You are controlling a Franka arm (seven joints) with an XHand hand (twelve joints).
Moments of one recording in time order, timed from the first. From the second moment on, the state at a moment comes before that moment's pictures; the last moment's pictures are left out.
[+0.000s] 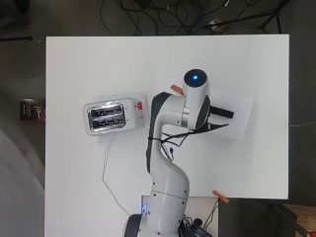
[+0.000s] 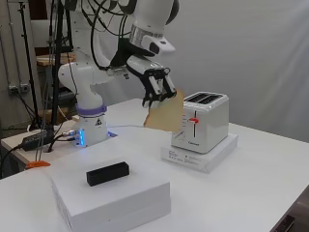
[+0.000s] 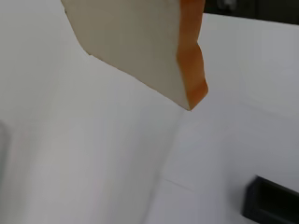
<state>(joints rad) -0.14 0.07 -0.12 -1.77 -0.21 1.56 -1.12</state>
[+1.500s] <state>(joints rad) -0.01 -0.06 0.30 -1.95 0.15 1.71 -1.44</state>
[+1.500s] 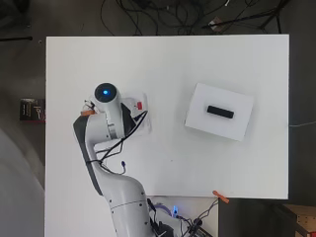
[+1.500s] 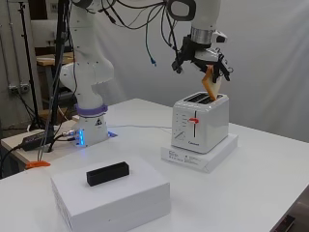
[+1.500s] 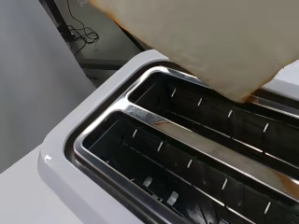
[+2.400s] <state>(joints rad) 0.03 0.11 0.30 -1.82 0.14 1.60 -1.37</state>
